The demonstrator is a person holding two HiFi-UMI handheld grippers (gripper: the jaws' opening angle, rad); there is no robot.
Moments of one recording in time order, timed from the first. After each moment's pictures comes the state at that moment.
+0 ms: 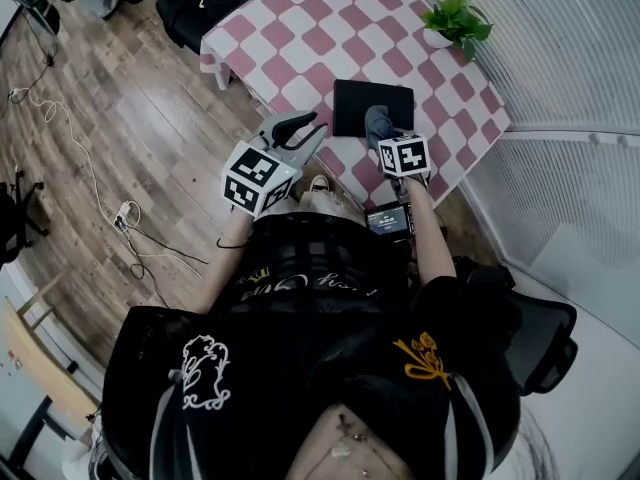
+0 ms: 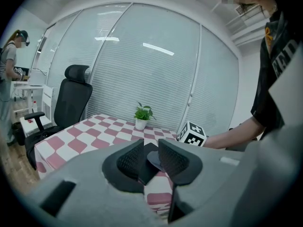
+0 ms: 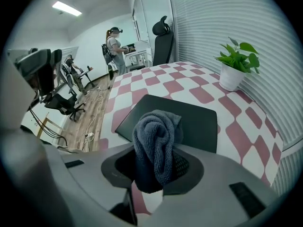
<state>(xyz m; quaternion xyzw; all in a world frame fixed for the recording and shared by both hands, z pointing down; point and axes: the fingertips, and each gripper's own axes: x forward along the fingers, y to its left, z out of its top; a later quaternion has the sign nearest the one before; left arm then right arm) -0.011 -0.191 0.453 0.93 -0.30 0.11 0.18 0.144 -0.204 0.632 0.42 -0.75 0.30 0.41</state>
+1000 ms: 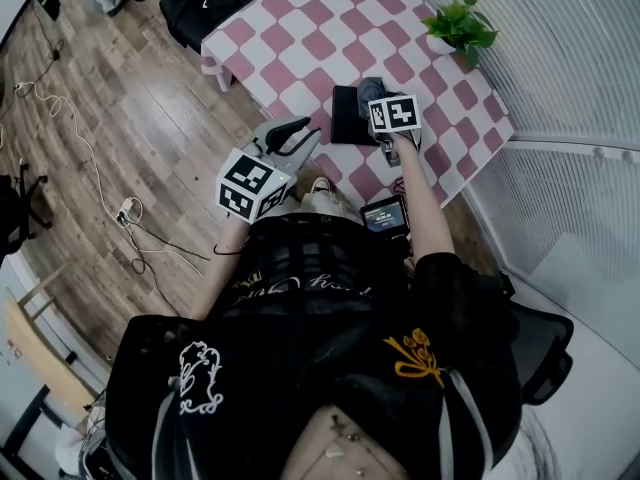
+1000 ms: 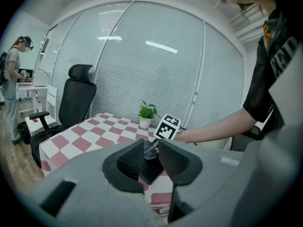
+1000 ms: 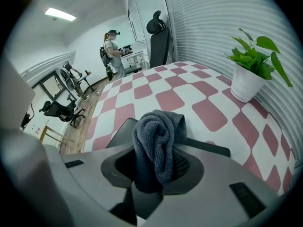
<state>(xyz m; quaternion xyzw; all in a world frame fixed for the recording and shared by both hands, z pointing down) -0.010 -0.204 0.457 0.92 -0.33 0.12 0.19 0.130 -0.305 0.646 0.42 -0.75 0.32 0.40</state>
